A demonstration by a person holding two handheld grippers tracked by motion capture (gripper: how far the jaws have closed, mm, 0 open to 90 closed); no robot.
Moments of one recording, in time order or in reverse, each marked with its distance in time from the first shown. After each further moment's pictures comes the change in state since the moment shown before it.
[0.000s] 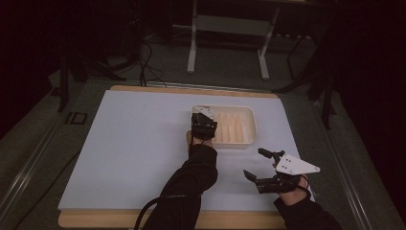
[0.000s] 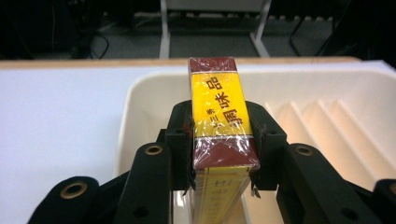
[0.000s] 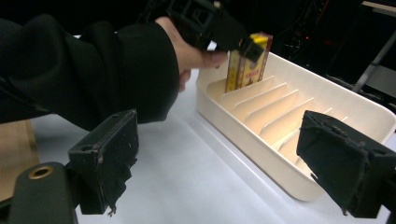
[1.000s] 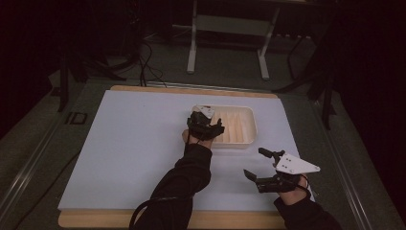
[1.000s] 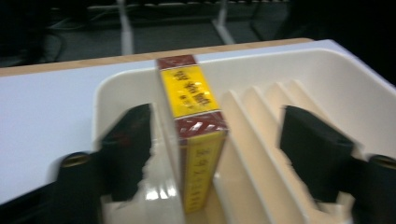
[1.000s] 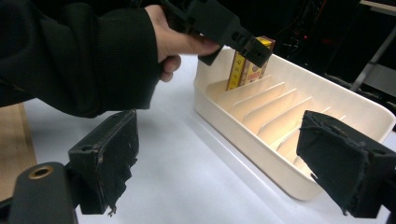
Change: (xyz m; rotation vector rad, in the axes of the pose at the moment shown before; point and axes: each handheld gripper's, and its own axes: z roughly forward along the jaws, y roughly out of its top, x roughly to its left) left arm 0.009 0.010 -0.016 0.024 -0.178 0.092; right arm -0.001 0.000 0.001 0.003 -0.007 0.005
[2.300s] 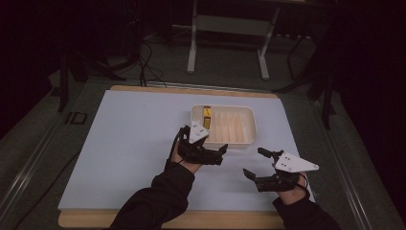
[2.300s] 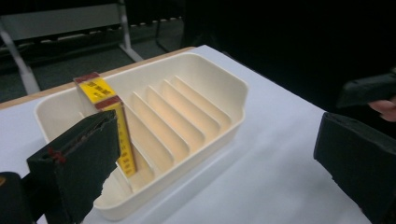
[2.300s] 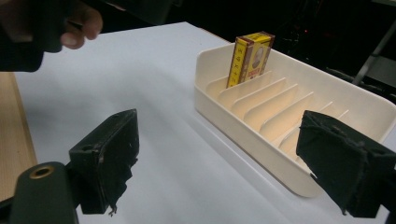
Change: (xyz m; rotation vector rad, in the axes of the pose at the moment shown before) left arm 0.006 -0.015 -0.107 -0.081 -0.393 0.172; right arm -0.001 0.000 0.003 0.009 -0.001 0.032
